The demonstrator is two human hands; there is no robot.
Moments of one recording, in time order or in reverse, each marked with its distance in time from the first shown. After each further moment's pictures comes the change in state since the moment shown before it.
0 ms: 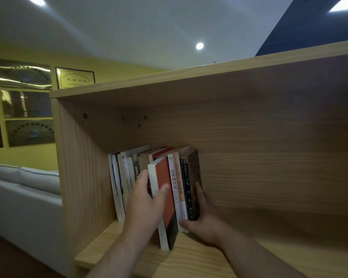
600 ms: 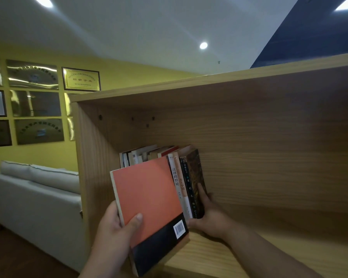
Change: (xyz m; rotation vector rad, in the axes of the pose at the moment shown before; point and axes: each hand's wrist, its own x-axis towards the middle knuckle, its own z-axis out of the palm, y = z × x) left_hand -0.048 -0.025 -0.073 -0.470 0.023 -0.265; right_hand -0.013 -0.012 -0.004 -0.005 -0.069 0.059
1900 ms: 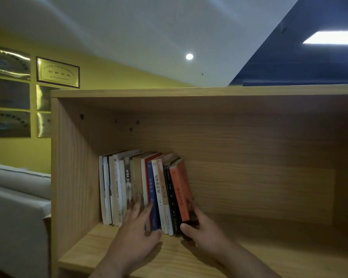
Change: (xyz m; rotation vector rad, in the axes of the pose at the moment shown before) left_hand 0.047 -0.063 0.055 0.858 -0.381 0.115; right_hand -0.049 -0.013 -0.022 0.251 0.028 0.013
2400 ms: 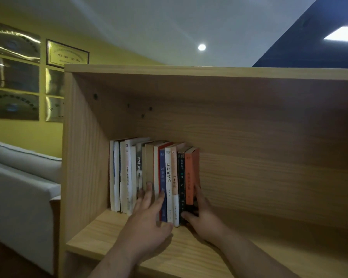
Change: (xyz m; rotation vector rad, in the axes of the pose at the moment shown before) left_hand 0.005 -0.011 0.007 0.004 -0.024 0.035; right_hand 0.048 0.016 0.026 -0.160 0.024 -0.043
